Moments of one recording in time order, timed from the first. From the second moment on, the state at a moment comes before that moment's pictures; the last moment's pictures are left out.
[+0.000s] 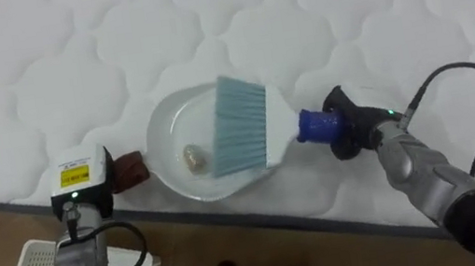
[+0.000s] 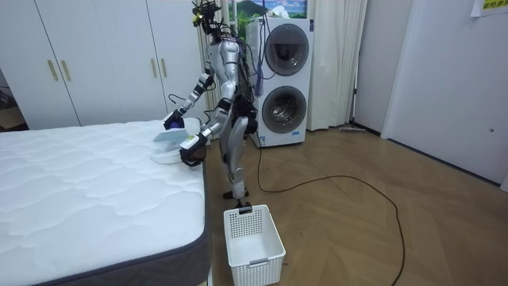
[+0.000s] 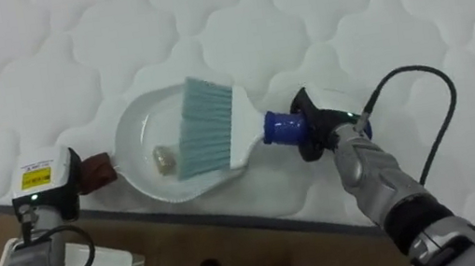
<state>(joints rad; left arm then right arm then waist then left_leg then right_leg) -0.43 0.39 -0.43 1.10 0.88 0.11 0.59 -0.49 -0.38 0.48 0.85 -0.45 0.03 -0.20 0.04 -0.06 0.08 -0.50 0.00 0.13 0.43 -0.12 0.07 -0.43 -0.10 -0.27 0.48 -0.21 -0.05</state>
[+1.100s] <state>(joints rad) -0.08 0.37 -0.16 0.91 0.93 0.07 0.64 -0.08 -0.43 0.06 0.71 -0.08 0.01 -0.29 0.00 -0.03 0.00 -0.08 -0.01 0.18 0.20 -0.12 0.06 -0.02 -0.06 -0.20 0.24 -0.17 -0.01</state>
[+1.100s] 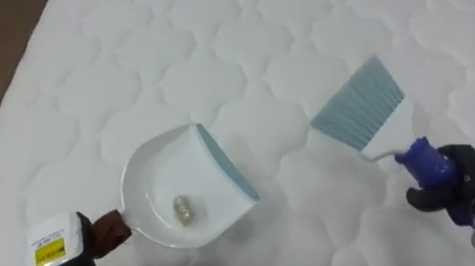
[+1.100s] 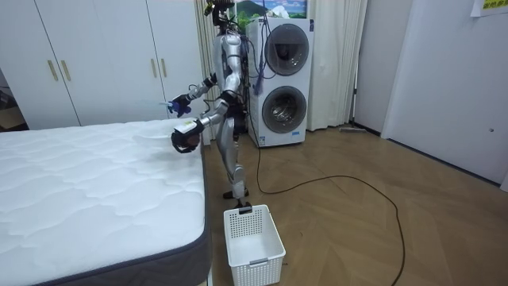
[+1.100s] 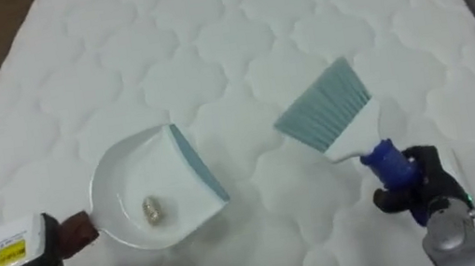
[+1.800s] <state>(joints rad) 0.07 0.37 -0.08 0.78 1.00 0.04 0.58 -0.08 -0.42 0.03 0.65 0.12 0.00 -0.28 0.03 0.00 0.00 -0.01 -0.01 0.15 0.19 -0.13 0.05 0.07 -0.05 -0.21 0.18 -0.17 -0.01</state>
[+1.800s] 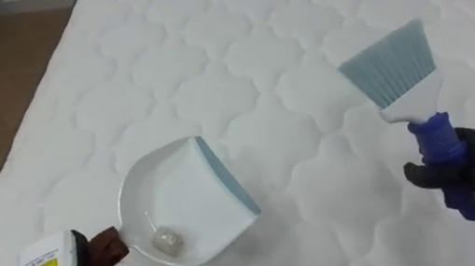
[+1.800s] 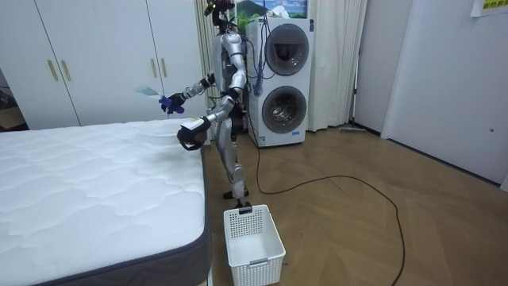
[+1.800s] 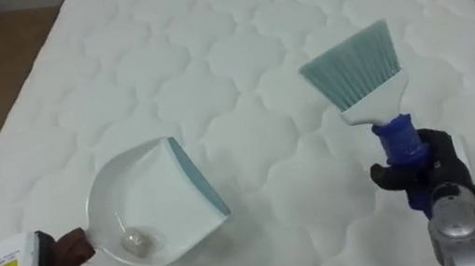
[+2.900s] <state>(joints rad) 0.04 0.36 -0.09 0.75 1.05 0.01 0.54 -0.01 -0.38 0.03 0.62 0.18 -0.01 -0.30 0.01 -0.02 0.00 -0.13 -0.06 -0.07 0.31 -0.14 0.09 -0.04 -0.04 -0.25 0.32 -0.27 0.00</state>
